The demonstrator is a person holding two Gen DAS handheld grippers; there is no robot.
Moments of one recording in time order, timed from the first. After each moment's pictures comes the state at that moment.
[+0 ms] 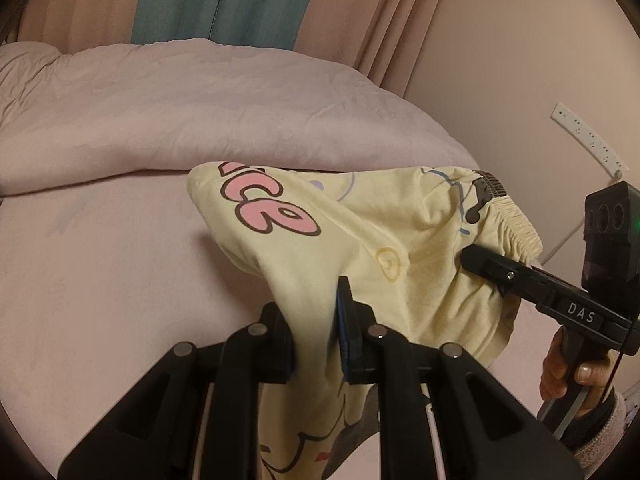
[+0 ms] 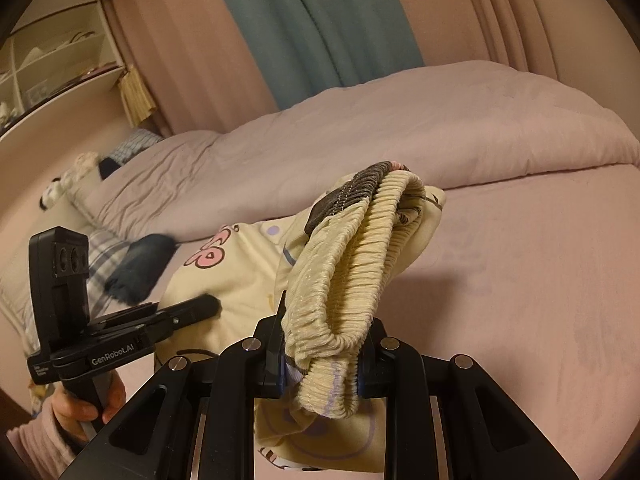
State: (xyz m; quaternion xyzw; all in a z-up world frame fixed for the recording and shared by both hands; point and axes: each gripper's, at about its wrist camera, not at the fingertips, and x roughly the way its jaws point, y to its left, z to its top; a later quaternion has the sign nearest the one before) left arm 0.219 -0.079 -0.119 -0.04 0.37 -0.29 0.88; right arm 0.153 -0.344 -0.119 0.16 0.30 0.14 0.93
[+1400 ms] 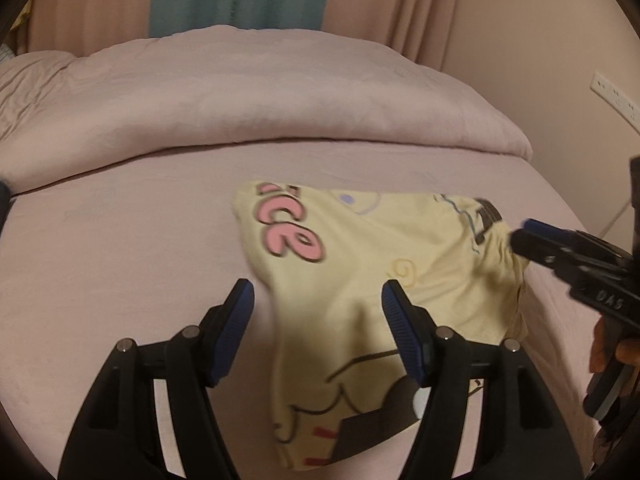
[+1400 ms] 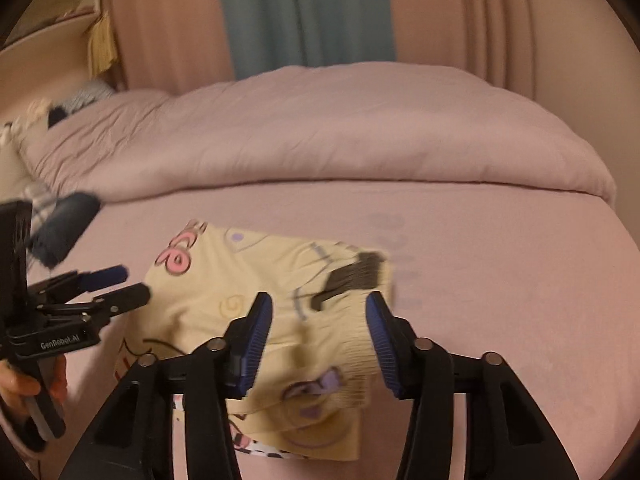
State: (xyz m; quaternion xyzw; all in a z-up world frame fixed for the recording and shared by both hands) left arm 0.235 -0.090 -0.169 0.02 0.39 -0.23 0.89; right arm 0.176 -0.359 -0.150 0.06 0.34 0.06 0.94
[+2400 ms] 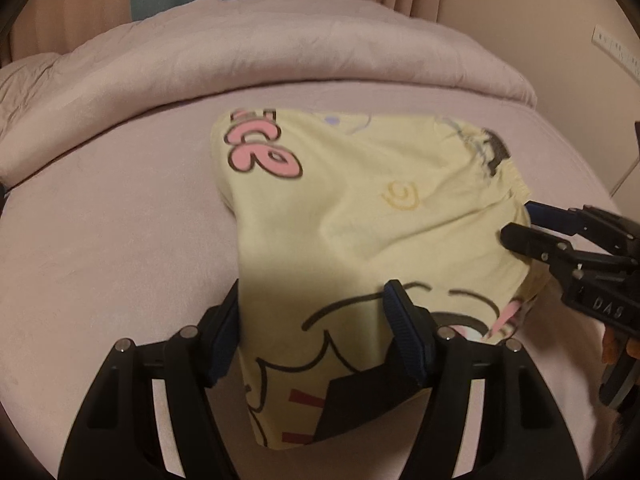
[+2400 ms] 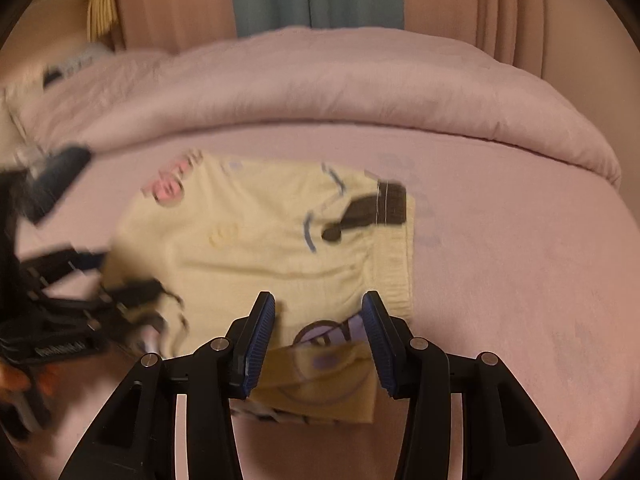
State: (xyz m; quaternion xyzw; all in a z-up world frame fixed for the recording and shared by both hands) left arm 0.220 -0.108 -0.210 0.07 0.43 -0.22 0.87; right arm 0.169 -0.344 -0.195 0.01 0.40 0.04 0.91
